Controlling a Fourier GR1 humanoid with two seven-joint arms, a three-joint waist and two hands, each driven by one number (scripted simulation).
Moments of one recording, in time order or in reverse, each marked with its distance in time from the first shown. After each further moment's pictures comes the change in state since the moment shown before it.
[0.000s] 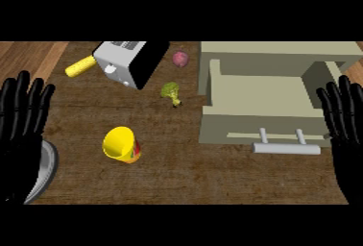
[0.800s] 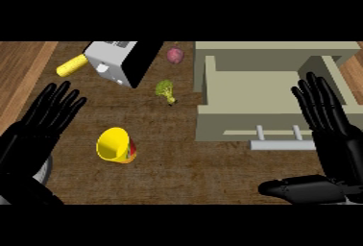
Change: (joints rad) left arm -0.030 0.149 0.085 0.284 0.540 -0.417 0.060; right arm -0.056 -0.018 0.011 0.088 -0.078 0.080 0.074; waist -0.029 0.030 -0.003
